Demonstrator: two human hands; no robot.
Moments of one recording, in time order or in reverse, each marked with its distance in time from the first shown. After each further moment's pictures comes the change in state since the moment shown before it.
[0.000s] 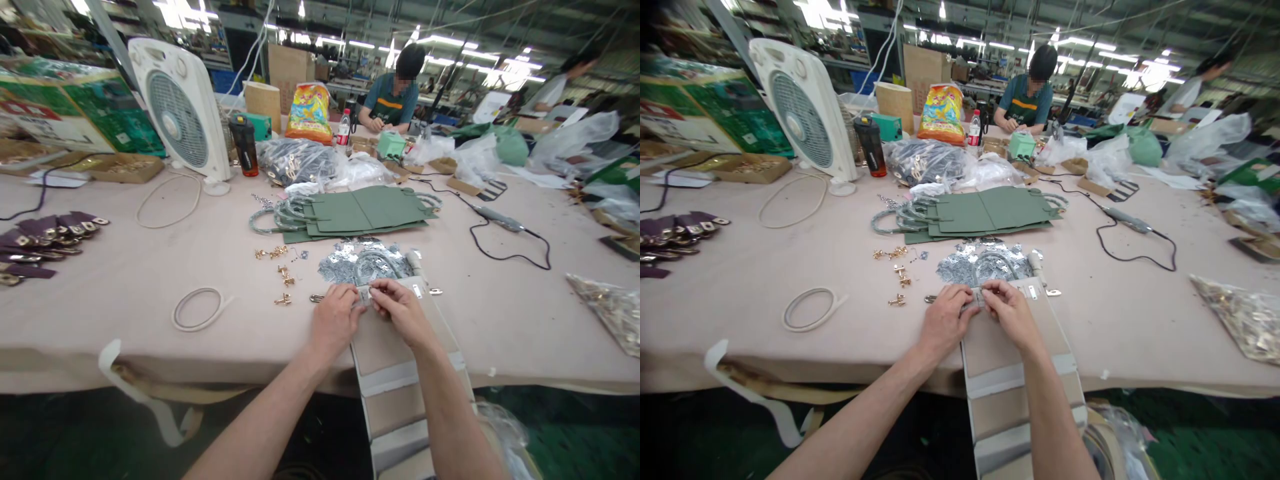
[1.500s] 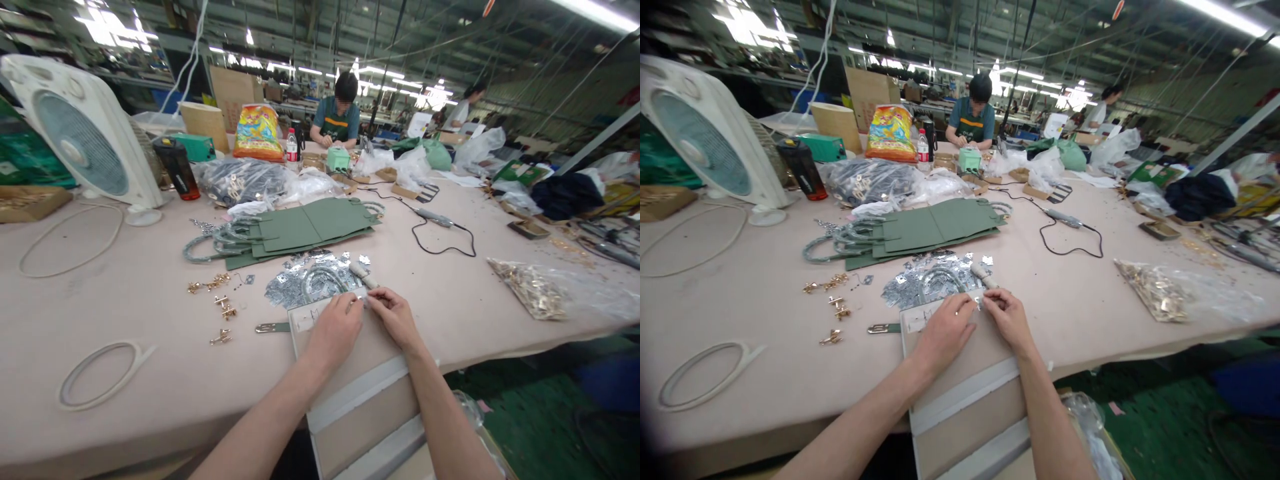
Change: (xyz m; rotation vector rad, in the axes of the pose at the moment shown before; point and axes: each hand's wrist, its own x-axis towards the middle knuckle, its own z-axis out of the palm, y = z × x) left_hand 0.049 0.067 0.061 0.122 -0.235 0.300; right_hand 0.006 0.051 -0.122 -0.129 0.299 -0.134
